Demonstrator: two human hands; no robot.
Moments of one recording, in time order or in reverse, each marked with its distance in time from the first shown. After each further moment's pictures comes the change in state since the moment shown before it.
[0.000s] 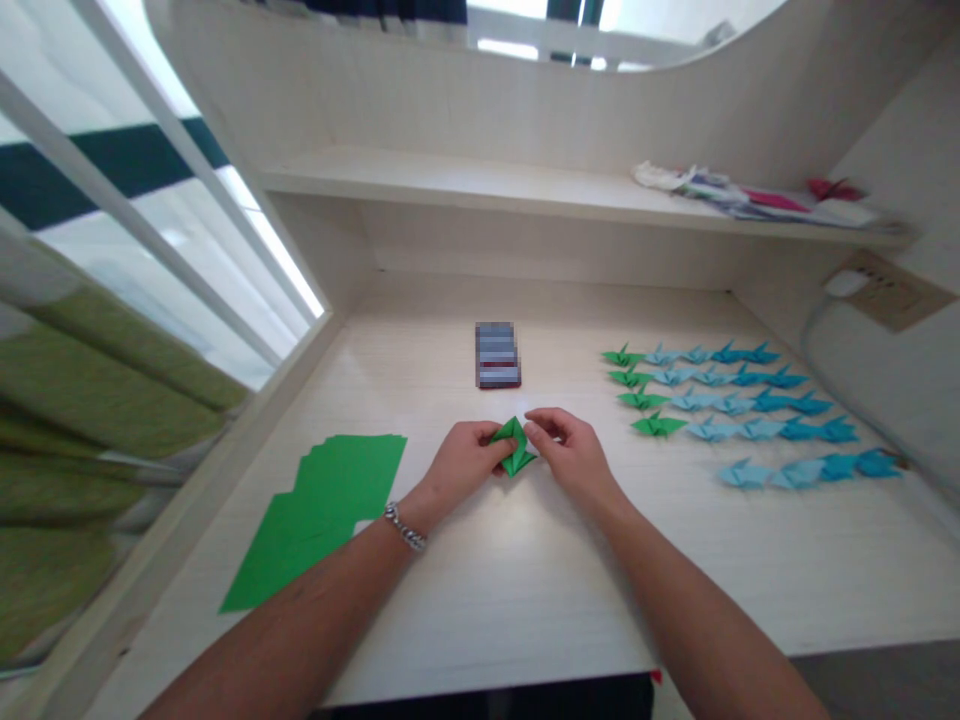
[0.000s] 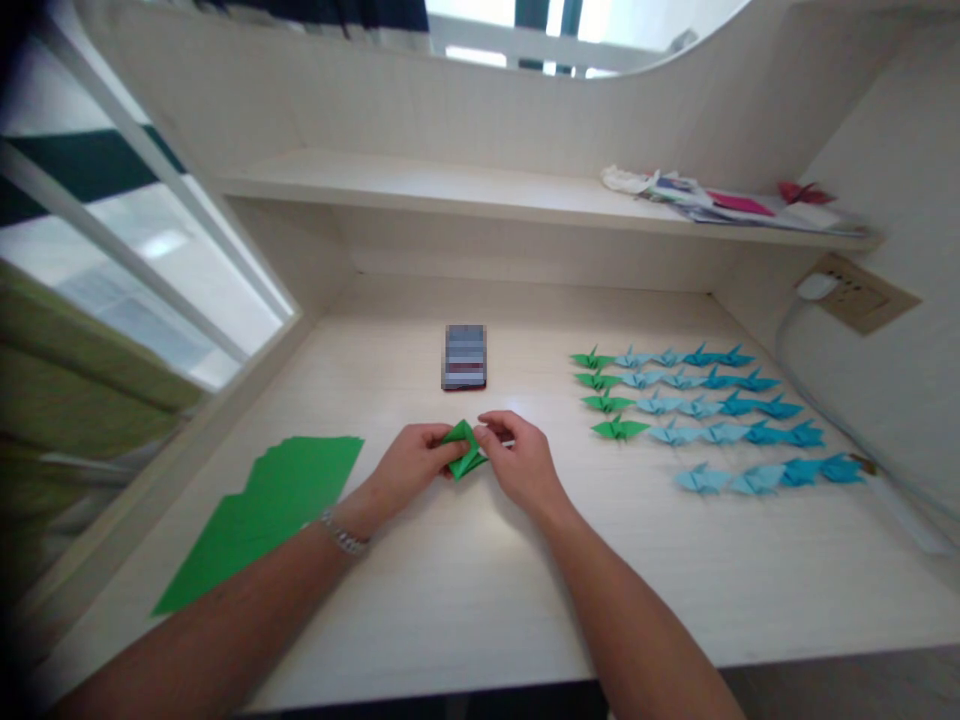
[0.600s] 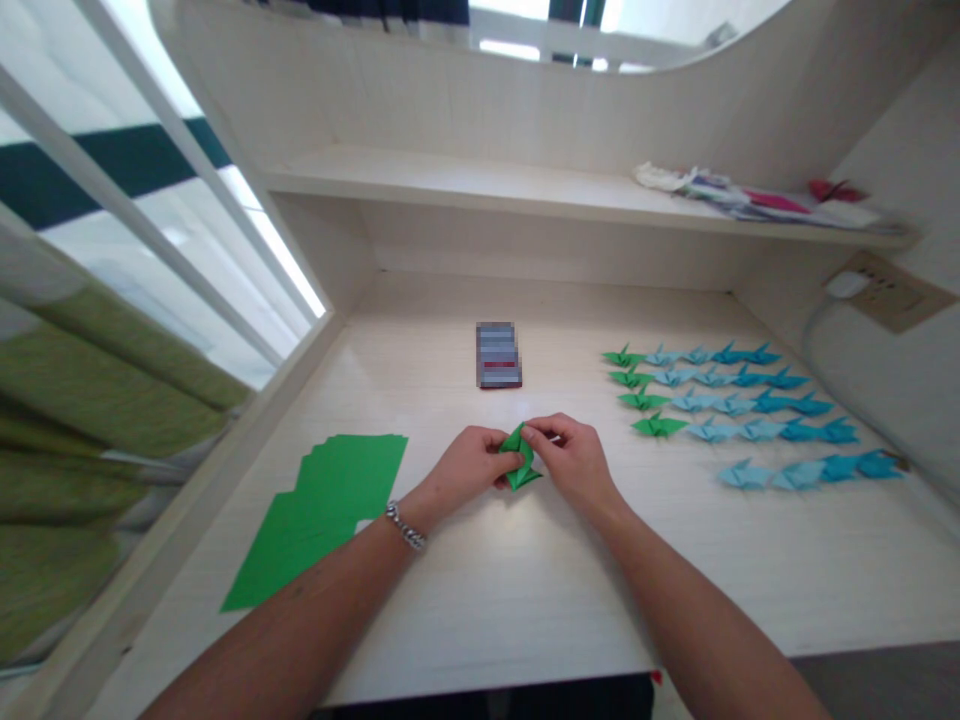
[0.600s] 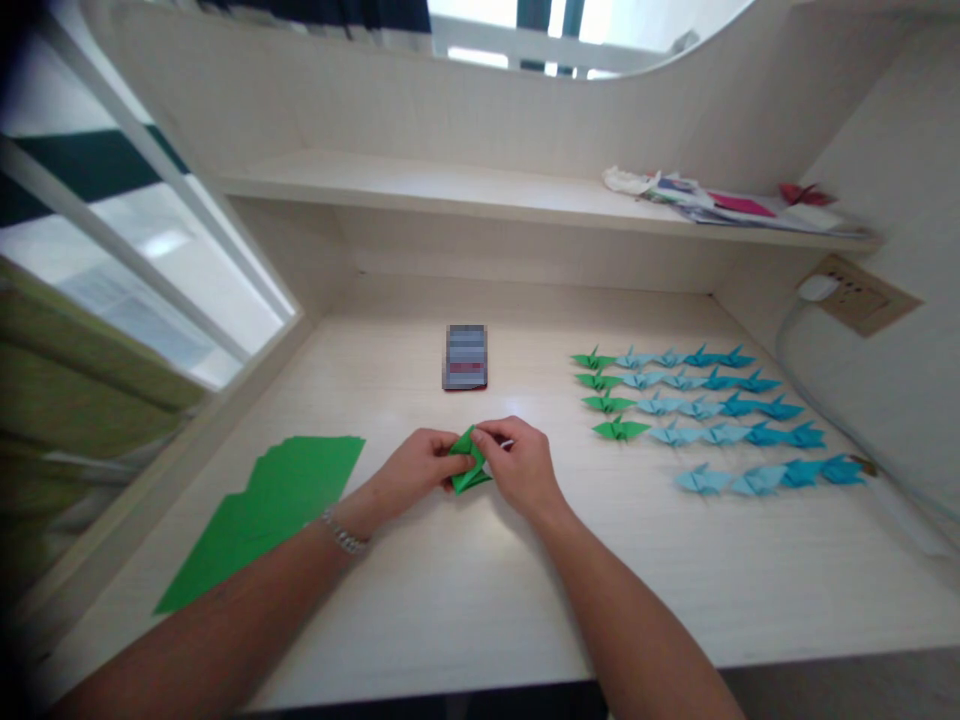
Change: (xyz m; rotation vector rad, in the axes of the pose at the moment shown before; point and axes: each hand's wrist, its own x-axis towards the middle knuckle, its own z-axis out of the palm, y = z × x) left_hand -0.003 -0.002 0.001 0.039 -0.139 -0.032; right_hand -0.003 -0.004 0.001 -0.052 0.043 -0.048
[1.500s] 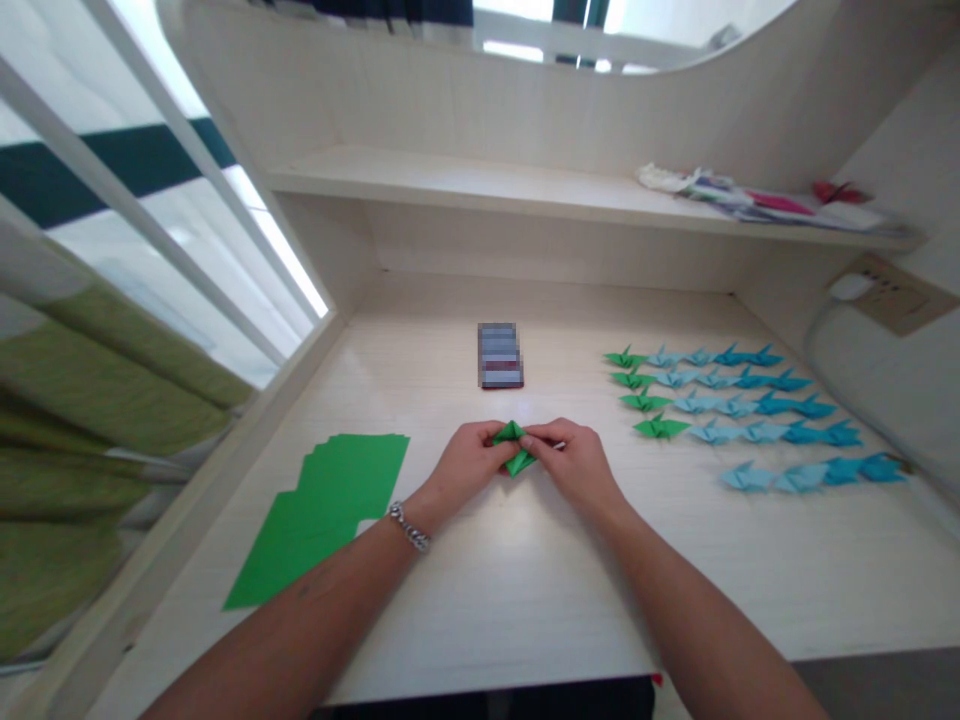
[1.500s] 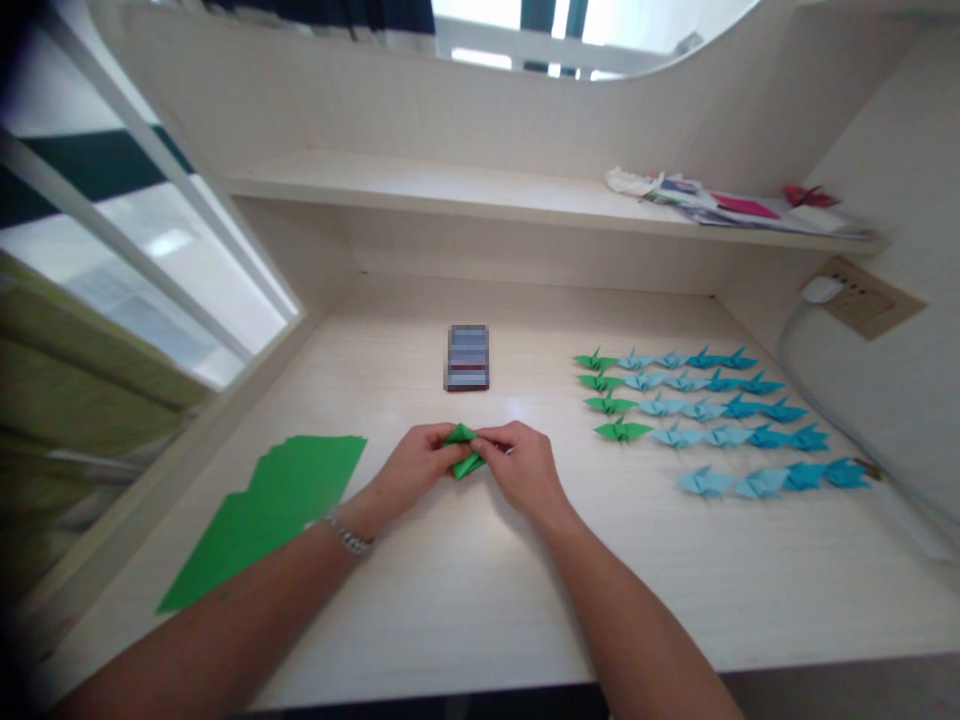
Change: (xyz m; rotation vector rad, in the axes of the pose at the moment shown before) left_hand 0.004 -0.001 0.001 -0.141 0.123 0.085; right_hand 0.000 0.004 -0.003 -0.100 -0.073 -0.005
